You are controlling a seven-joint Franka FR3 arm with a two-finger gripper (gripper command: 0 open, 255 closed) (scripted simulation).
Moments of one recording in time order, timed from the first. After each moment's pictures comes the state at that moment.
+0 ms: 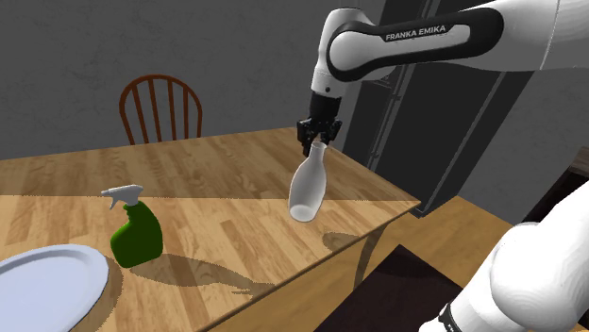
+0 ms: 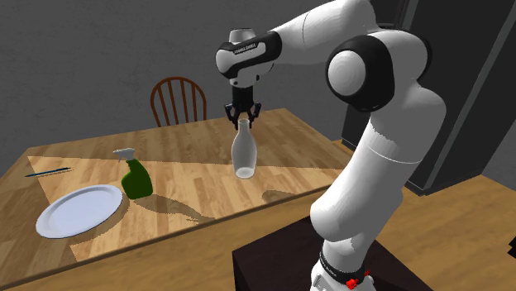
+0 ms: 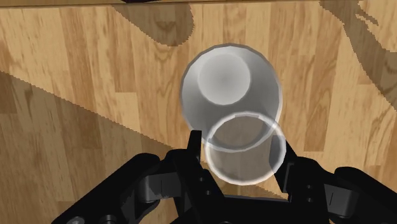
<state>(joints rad) 0.01 -0.16 0.12 -2.04 0.04 1.88 0.28</state>
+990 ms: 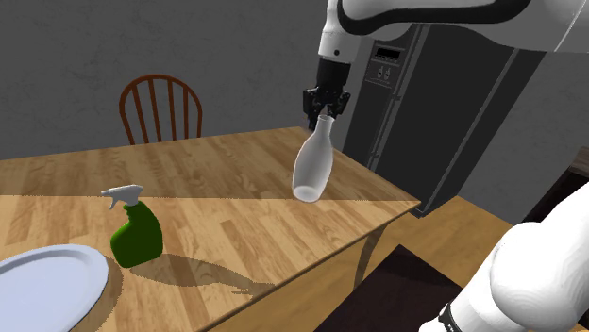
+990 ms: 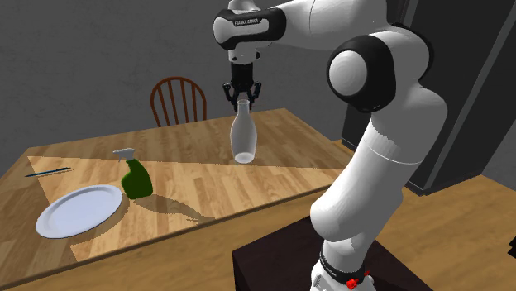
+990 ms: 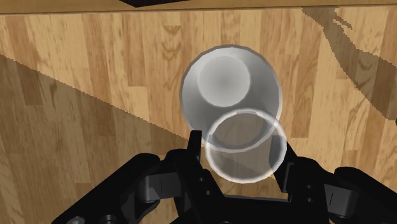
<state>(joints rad) 0.00 -0.17 0.12 -1.84 0.04 1.68 0.28</state>
